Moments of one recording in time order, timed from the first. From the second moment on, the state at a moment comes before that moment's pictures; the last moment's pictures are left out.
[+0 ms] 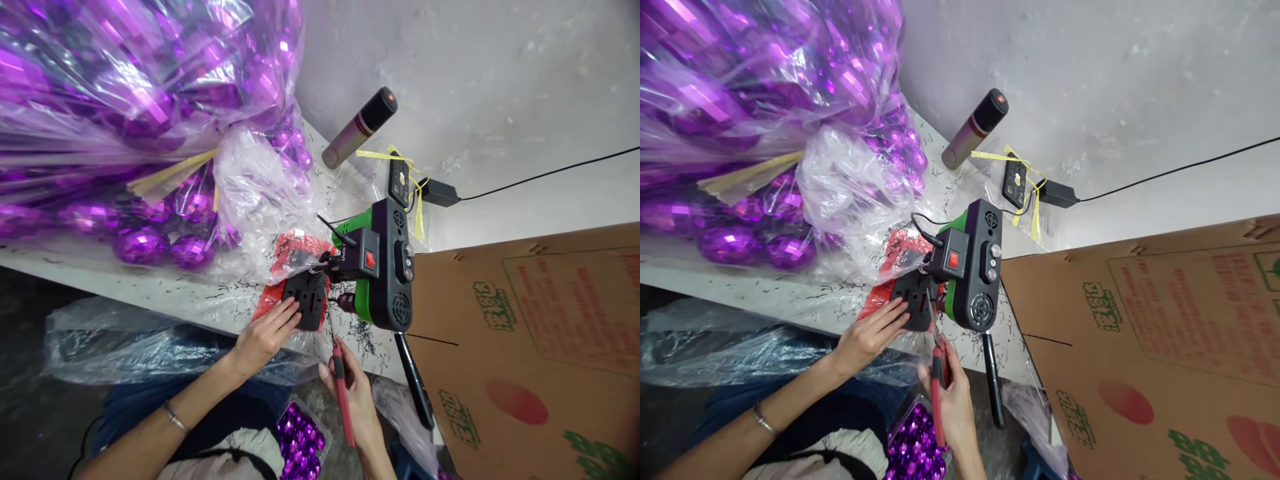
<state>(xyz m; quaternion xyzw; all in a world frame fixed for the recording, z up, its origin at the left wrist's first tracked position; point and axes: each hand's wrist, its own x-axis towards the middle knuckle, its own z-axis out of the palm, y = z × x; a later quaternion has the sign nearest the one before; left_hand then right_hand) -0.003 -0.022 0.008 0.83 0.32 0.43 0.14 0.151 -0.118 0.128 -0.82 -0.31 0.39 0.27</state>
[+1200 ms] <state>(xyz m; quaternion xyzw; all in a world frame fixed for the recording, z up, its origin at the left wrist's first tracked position) -0.007 -0.018 0.010 0.84 0.30 0.43 0.13 0.113 -0.119 0.113 -0.84 -0.23 0.30 0.38</state>
